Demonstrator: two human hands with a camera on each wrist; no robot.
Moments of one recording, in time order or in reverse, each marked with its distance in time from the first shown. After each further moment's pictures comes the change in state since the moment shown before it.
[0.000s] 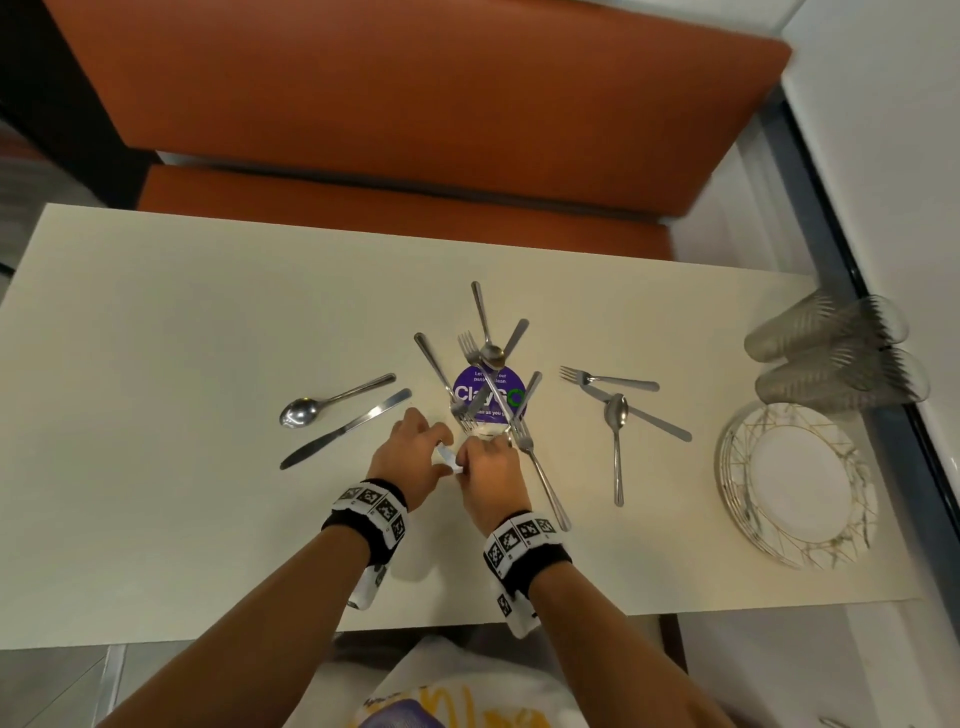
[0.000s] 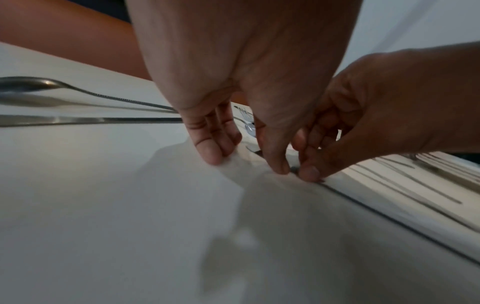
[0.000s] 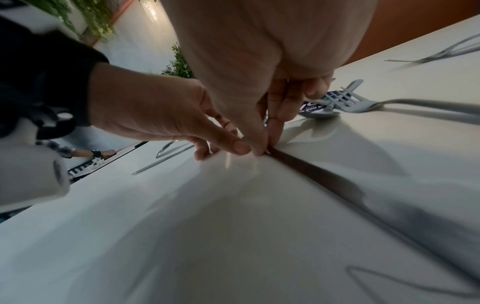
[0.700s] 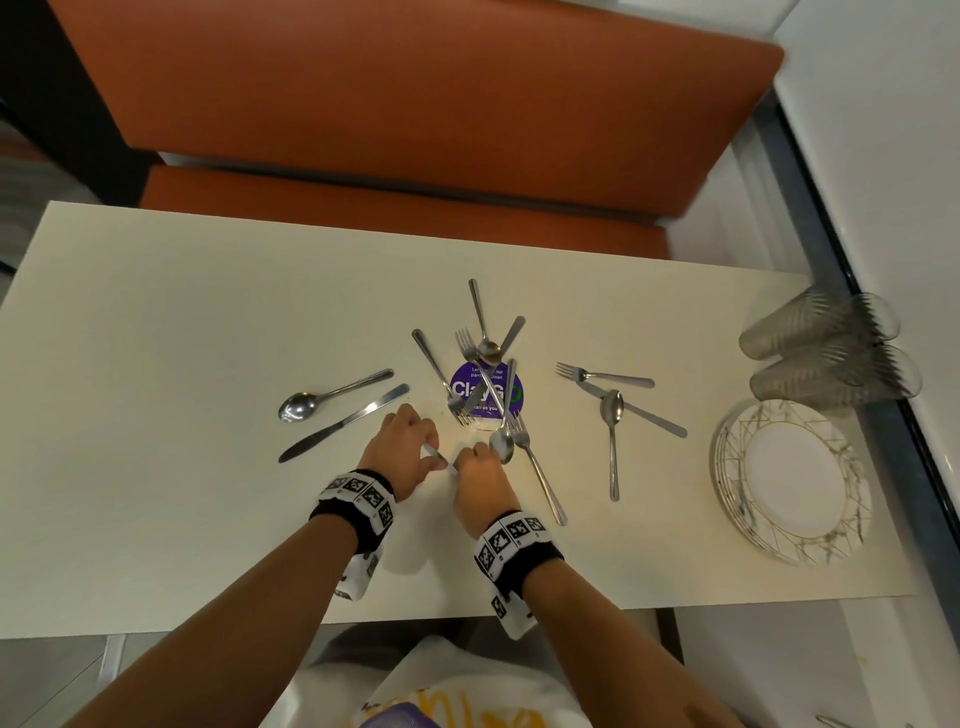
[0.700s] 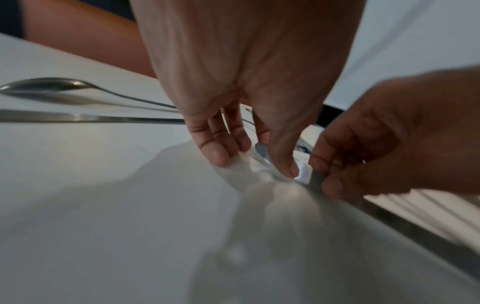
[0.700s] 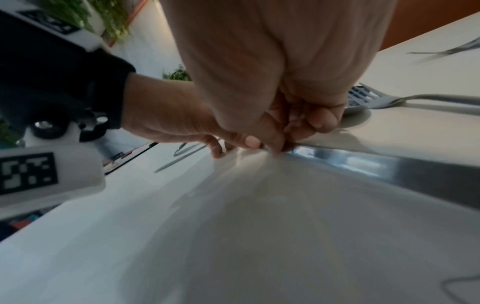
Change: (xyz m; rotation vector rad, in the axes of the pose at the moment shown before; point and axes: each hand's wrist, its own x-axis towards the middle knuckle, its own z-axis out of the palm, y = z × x) left_hand -0.001 -0.009 -0.012 -0.038 -0.006 0.005; right_hand -0.007 -0.010 0.000 -0.075 -0.233 -0.016
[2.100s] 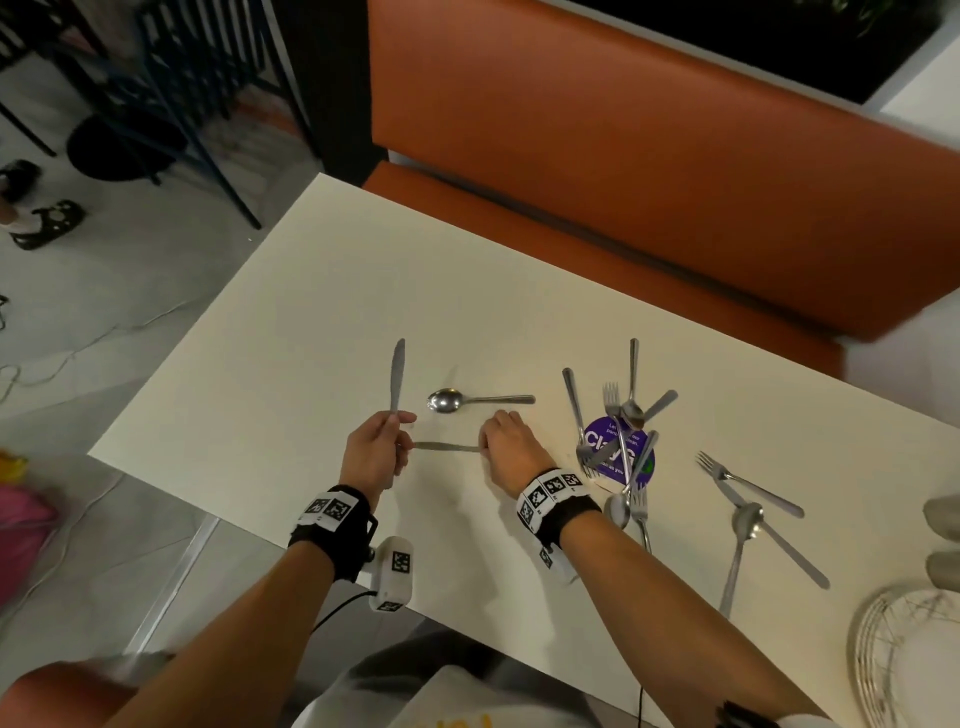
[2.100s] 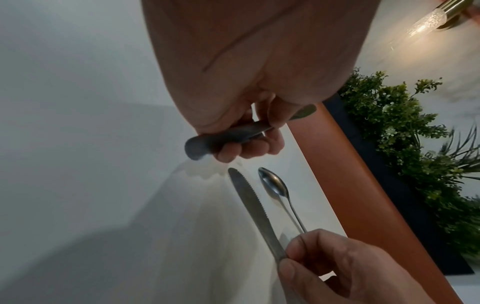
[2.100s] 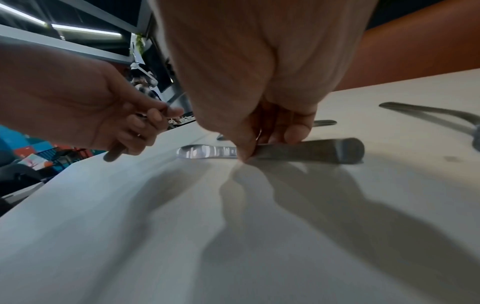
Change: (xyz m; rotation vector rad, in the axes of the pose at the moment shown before) left_hand -0.101 -0.106 -0.064 -1.172 0.661 -0.566; right_hand 0.089 -0.101 -0.007 -0.203 -0.089 -0.543
